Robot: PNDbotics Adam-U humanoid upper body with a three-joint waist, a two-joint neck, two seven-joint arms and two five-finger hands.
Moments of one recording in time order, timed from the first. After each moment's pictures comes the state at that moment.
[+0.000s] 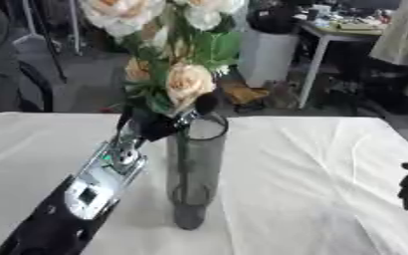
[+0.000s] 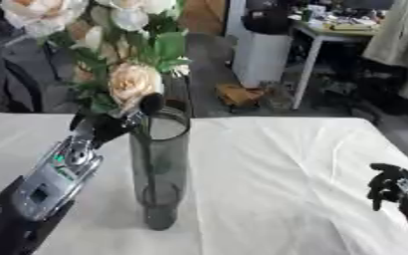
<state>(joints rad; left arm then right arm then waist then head) -0.69 0.31 -0.40 -1.59 -0.10 0.12 0.14 -0.44 -0.39 -0.30 -0.95 -0.22 -0.50 0.66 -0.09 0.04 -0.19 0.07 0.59</state>
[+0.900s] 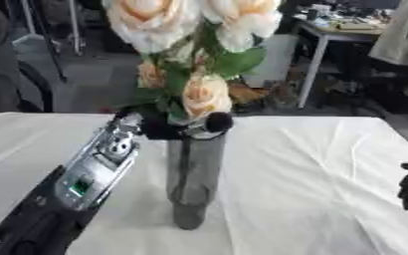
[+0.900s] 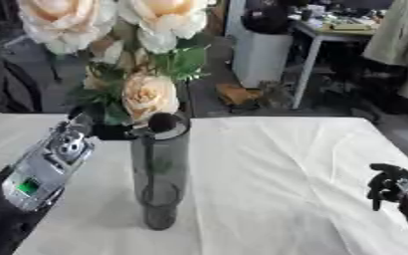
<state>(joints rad) -0.73 0.38 -0.39 -1.63 -0.27 0.14 -0.14 -0.44 -0.39 -0.30 -0.95 -0.22 -0.50 0.66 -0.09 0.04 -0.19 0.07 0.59</state>
